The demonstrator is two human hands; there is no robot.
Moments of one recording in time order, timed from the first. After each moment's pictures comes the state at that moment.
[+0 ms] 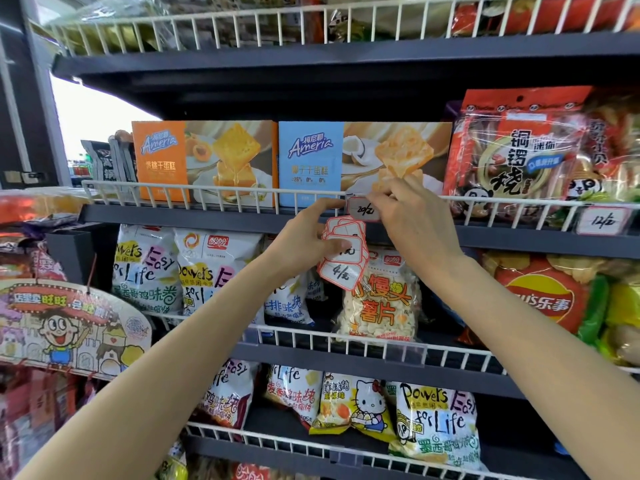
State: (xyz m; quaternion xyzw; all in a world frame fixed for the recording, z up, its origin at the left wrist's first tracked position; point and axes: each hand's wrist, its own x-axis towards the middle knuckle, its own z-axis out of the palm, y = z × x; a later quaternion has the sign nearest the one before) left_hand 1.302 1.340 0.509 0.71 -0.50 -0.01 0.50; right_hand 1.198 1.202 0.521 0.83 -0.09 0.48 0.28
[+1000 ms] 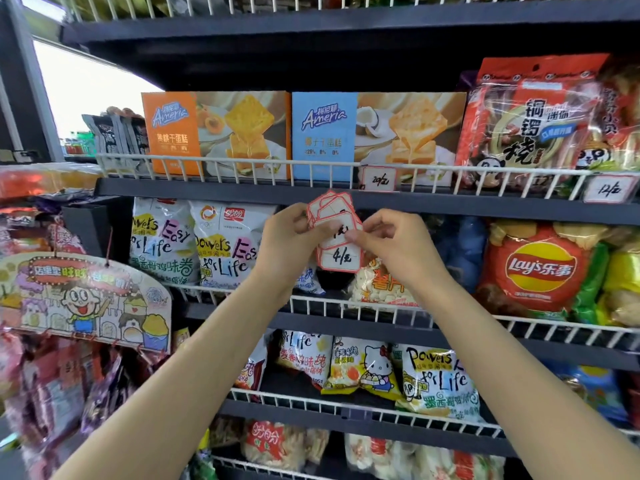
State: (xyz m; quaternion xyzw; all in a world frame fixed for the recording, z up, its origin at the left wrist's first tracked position) left_hand 1.280 1.385 0.470 0.57 -0.37 -0.08 0.73; right_hand 1.181 1.272 0.477 0.81 -0.11 0.39 -0.42
